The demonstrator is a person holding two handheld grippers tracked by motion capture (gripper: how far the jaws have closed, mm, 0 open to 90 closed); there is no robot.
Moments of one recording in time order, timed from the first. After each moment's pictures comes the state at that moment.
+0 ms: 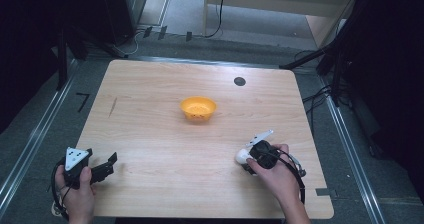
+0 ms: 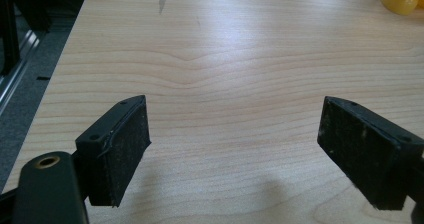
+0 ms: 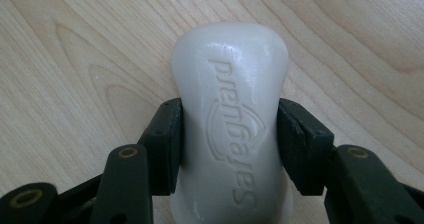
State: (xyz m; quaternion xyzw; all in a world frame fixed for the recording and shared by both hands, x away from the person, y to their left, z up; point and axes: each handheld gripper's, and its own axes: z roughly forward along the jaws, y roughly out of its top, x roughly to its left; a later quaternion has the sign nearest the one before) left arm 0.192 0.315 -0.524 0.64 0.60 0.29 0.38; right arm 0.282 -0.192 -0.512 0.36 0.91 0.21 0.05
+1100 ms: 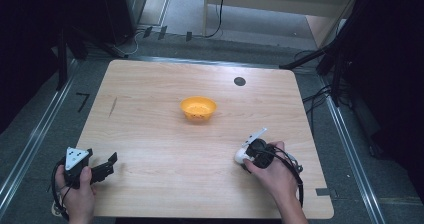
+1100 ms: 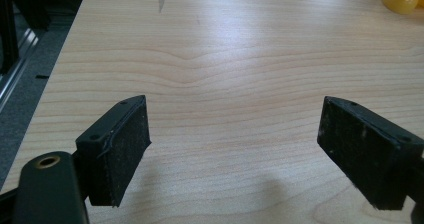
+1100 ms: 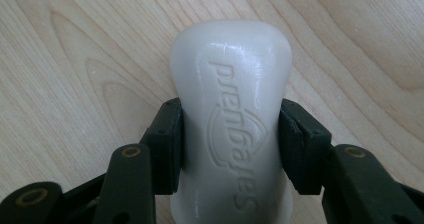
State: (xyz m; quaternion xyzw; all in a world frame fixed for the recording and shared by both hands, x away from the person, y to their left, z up) left arm 0.192 0.315 -0.524 0.64 0.60 0.29 0.37; right arm 0.288 -0.184 -0.510 0.33 0.93 0.18 0.05
